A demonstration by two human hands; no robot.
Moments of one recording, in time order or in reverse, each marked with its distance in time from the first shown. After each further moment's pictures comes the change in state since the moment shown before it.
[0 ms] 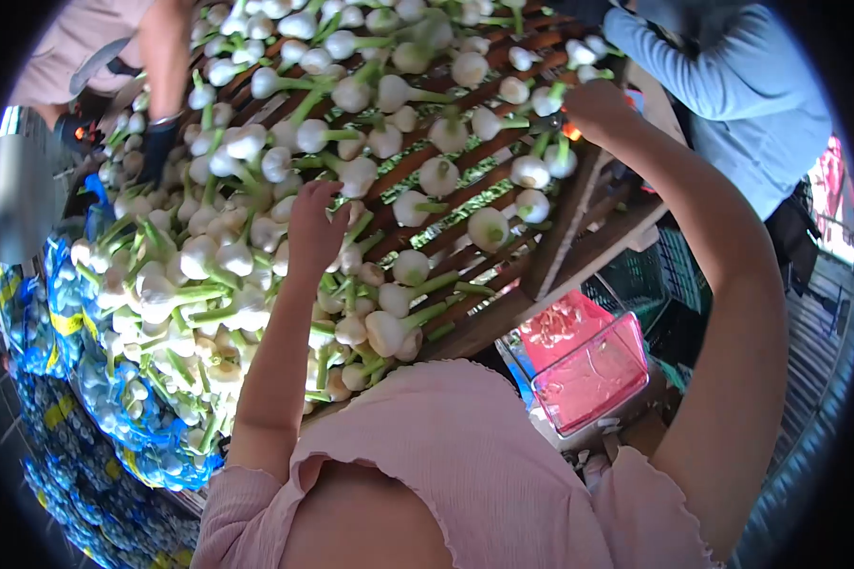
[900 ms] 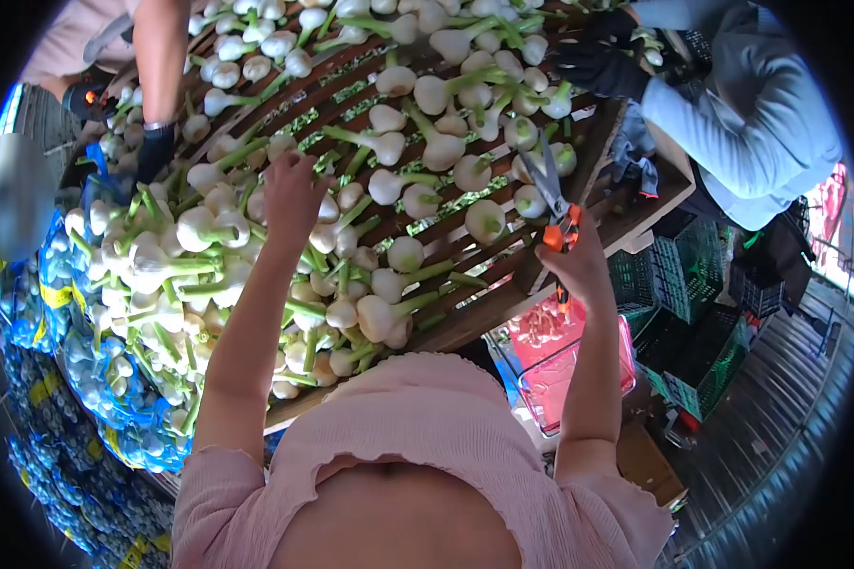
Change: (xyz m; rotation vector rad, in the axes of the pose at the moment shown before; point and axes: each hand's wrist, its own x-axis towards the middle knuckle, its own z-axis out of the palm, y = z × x) left_hand 0.010 -0.019 -0.012 0.372 0.099 0.049; right_hand -0.162 -0.155 -0.008 1.457 0.168 0.595
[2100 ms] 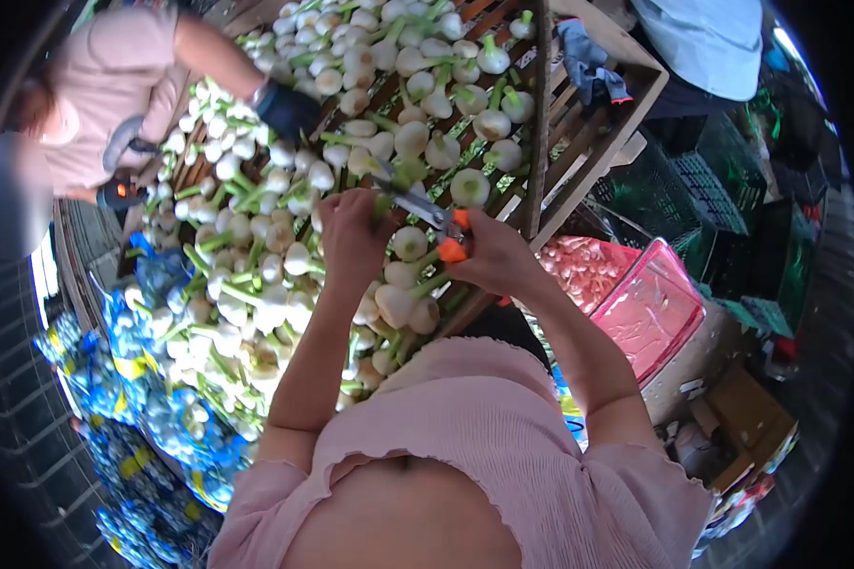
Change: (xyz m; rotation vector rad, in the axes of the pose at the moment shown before) left_hand -0.038 0.131 -0.057 -0.260 -0.187 0.306; right_hand -0.072 -0.057 0.042 0.215 -0.333 0.066
